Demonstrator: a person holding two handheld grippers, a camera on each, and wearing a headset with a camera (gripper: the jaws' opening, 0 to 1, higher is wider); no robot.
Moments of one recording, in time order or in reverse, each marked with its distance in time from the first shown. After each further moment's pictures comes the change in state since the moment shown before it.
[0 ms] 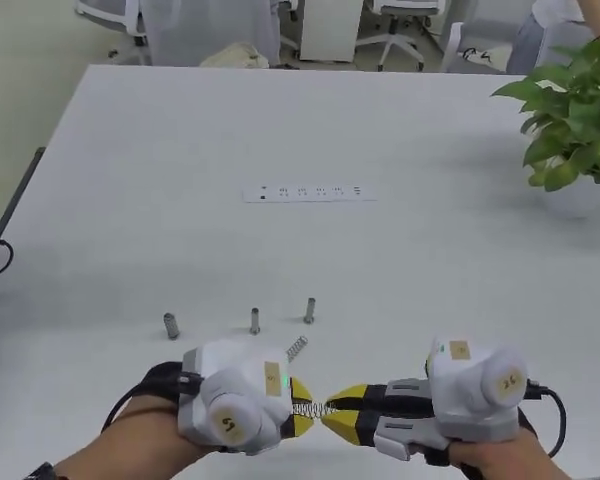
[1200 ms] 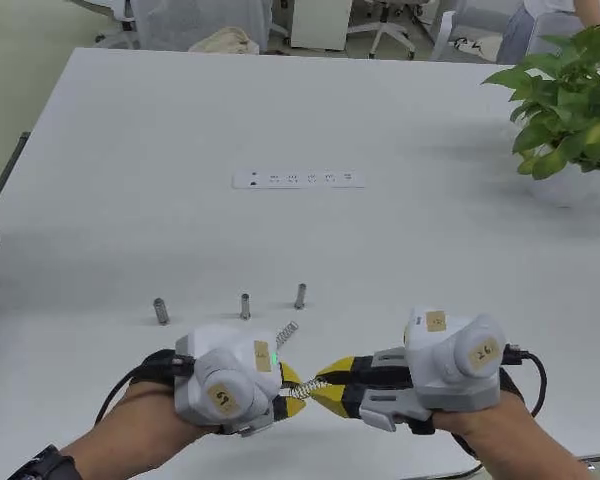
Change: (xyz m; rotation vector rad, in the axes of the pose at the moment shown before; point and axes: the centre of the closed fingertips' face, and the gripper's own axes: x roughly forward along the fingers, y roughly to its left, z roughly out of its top) left arm 0.013 0.004 -0.008 -0.090 -0.026 0.016; right arm 0.000 -0.001 0.011 -0.120 0.098 -0.046
